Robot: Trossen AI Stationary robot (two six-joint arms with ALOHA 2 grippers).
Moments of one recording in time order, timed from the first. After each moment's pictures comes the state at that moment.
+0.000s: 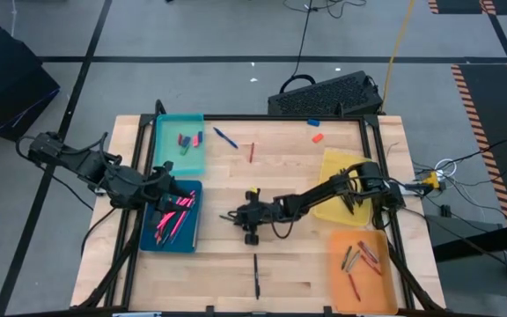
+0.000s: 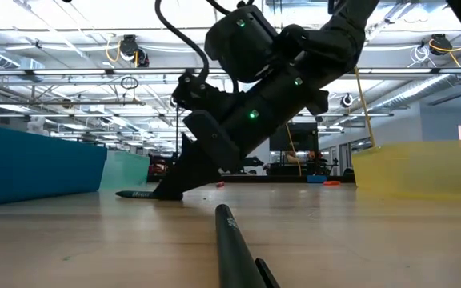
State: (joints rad) left arm -0.42 0.83 1.00 -0.69 -0.21 -0.35; right arm 0.16 2.18 1.15 0.26 0.11 0.10
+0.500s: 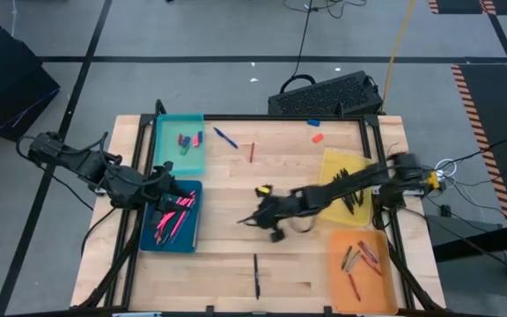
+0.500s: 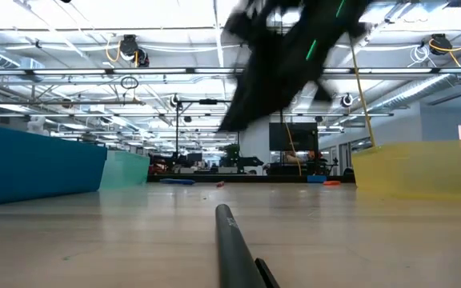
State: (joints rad) left arm -0.42 0.83 1.00 -0.69 -0.21 -0.37; right arm 0.19 1.81 1.11 -0.10 0.10 -0.30
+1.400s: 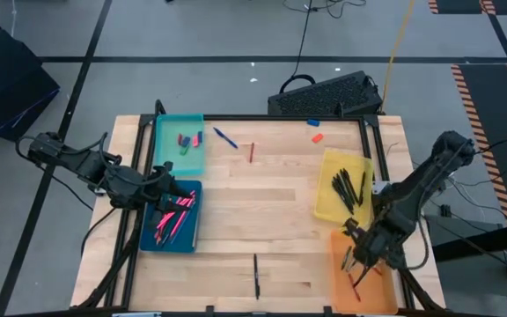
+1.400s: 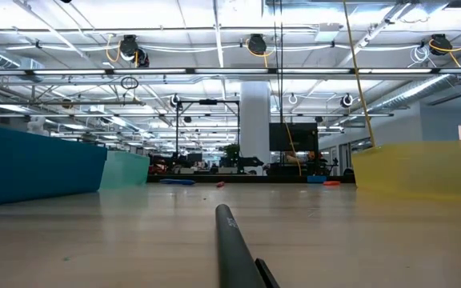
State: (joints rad) left arm -0.42 0.83 1.00 -0.69 -0.21 -0.37; right arm 0.83 1.20 0.81 -0.97 -0.18 0.03
